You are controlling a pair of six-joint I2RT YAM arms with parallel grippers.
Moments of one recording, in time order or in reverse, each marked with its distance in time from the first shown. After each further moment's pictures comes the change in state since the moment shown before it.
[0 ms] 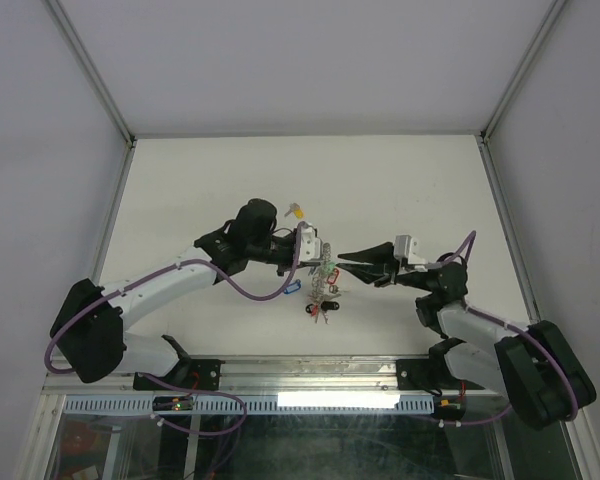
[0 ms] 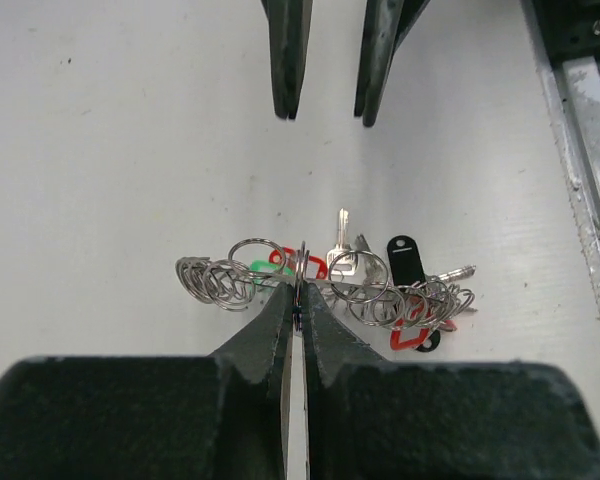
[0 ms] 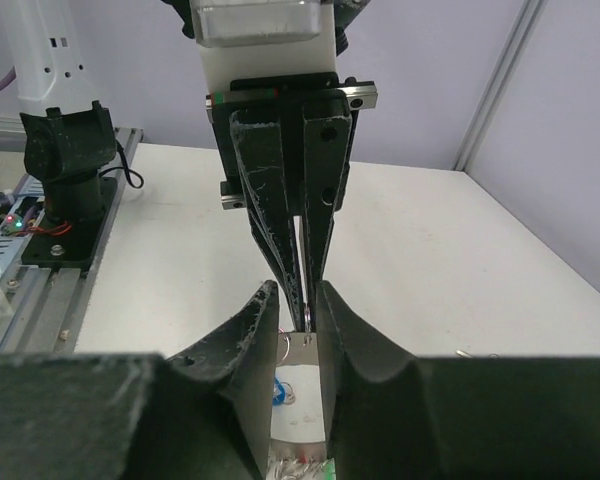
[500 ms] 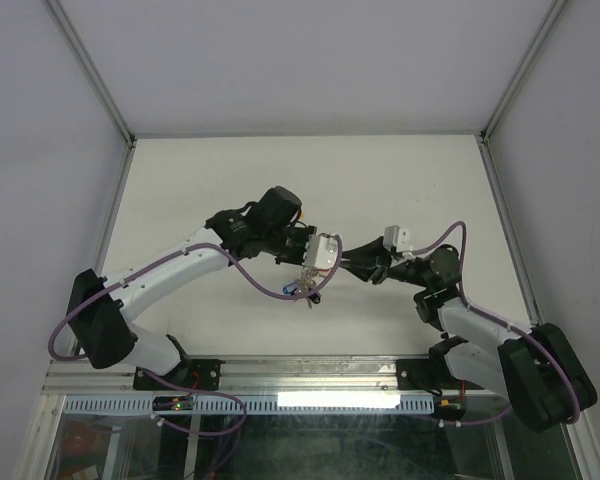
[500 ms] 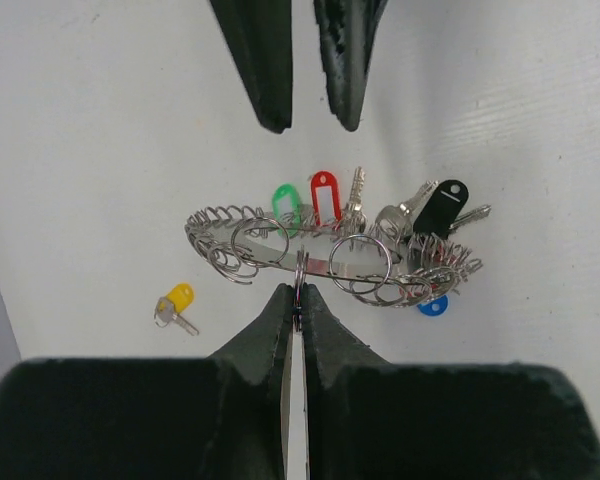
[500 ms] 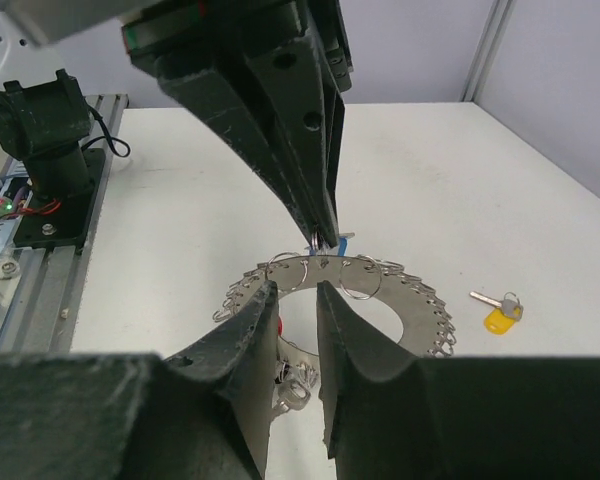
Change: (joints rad) left arm -0.074 0.079 0.330 -0.535 -0.307 0.330; right arm 0.000 -0.060 0.037 -0.298 0.034 -0.093
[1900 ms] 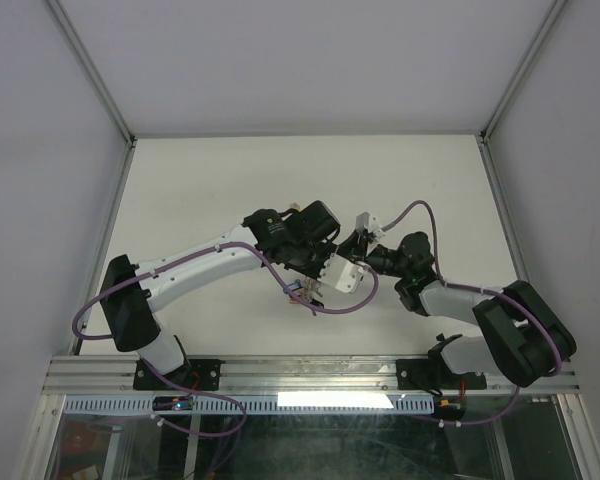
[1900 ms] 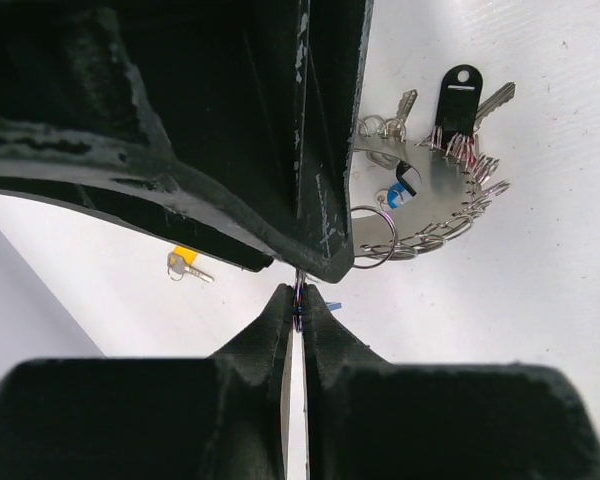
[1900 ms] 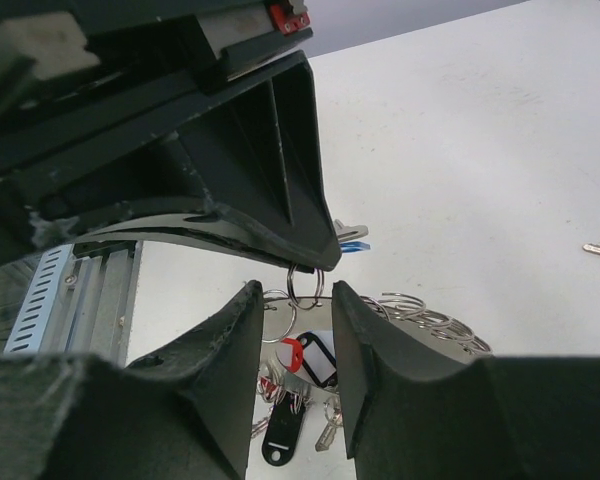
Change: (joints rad) left arm -0.195 0.196 0.258 -0.340 -0.349 0.111; right arm 0.111 0.262 0.115 -0.043 0.049 0.121
